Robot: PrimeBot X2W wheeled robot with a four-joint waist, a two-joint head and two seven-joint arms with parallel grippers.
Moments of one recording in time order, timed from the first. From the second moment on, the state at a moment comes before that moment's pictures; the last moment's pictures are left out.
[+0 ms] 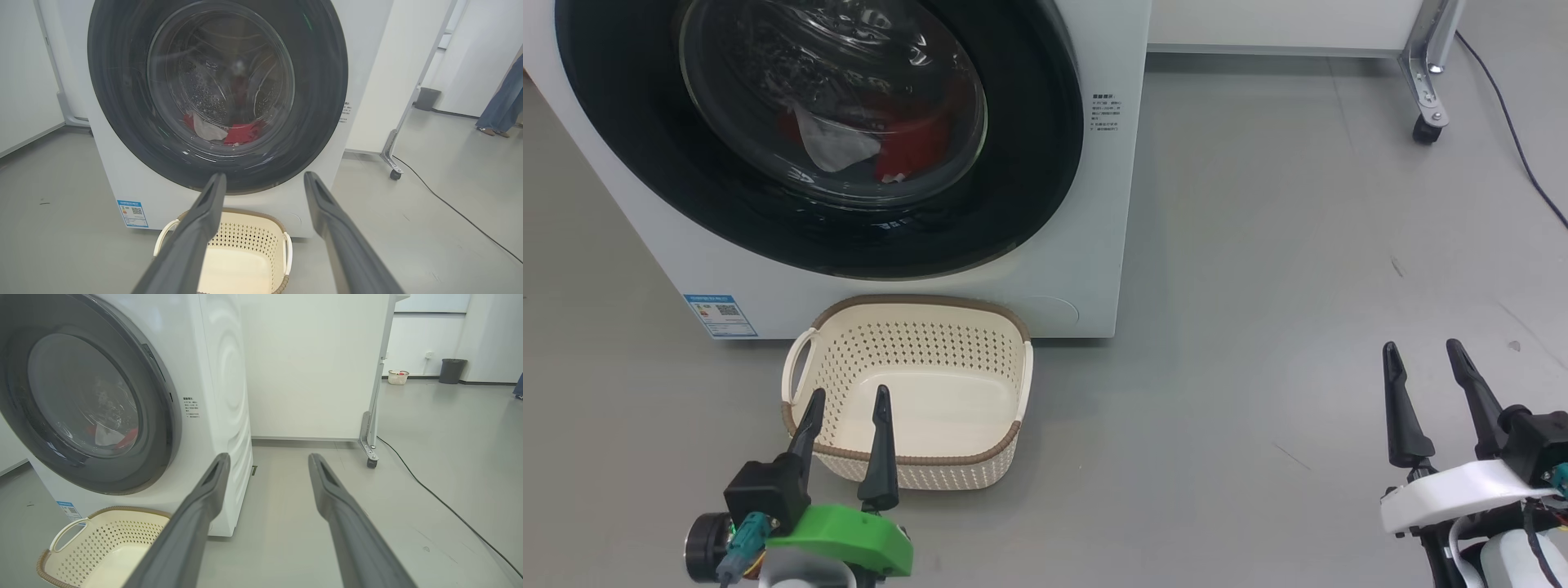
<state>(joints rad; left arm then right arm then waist) -0.07 0.04 -0.31 0.20 -0.46 0.10 -0.25 0.01 -0.18 0.05 0.16 0.34 0.12 -0.25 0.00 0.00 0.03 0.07</state>
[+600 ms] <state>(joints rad) -0.07 0.04 -0.32 0.24 -0.48 0.11 -0.25 0.00 -0.16 0.05 0.19 0.34 0.12 -0.25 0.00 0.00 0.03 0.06</state>
